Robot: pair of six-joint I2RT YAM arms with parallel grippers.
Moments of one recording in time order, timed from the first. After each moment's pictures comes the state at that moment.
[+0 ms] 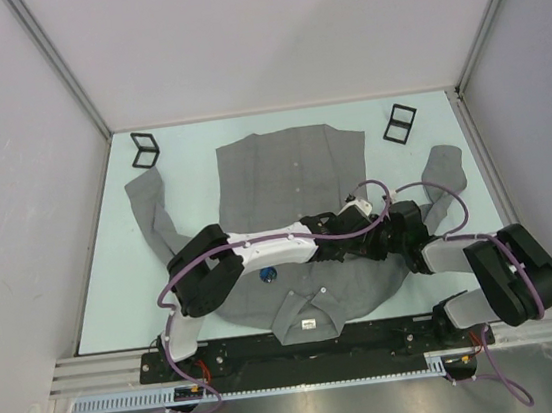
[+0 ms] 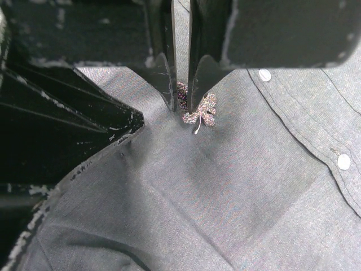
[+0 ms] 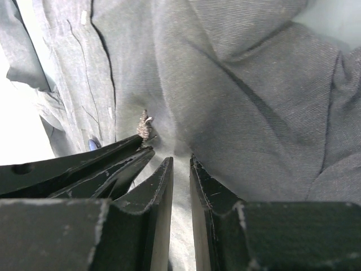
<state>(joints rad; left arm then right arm) -1.13 2.03 1.42 -0.43 -0.35 -0.30 0.34 1.37 0.29 0.41 -0.39 0.91</state>
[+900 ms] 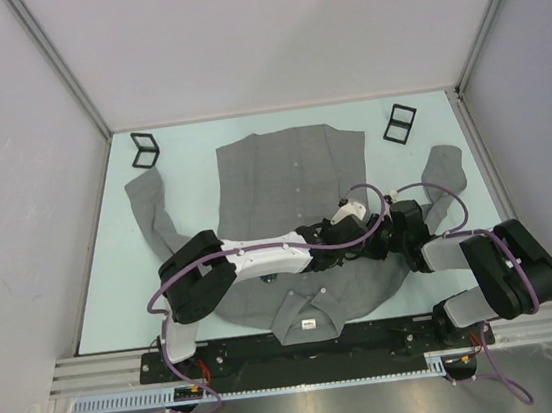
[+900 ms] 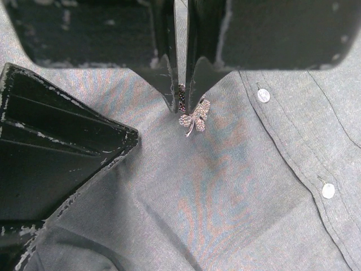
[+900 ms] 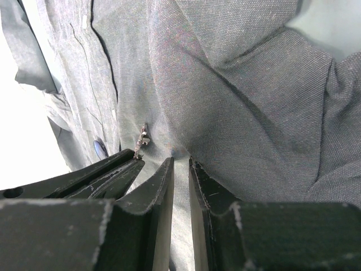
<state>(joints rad) -1.17 1.96 1.31 -0.35 -0.46 -0.40 0.32 1.42 0.29 0.44 -0.44 0.93</state>
